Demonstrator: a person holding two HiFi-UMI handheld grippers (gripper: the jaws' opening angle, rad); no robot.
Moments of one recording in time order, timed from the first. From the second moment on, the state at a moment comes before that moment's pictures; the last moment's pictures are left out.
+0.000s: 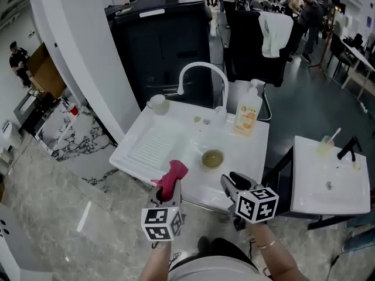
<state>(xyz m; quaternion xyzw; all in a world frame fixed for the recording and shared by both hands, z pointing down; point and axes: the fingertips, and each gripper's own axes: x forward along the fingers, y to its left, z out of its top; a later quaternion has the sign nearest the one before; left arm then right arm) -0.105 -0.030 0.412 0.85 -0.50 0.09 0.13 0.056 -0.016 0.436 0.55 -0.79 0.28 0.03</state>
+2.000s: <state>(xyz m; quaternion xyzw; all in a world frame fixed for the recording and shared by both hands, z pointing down) -0.068 -0.265 0.534 0.80 -0.53 0.17 0.24 0.119 -0.276 0.678 0.53 -0.70 0.41 0.24</state>
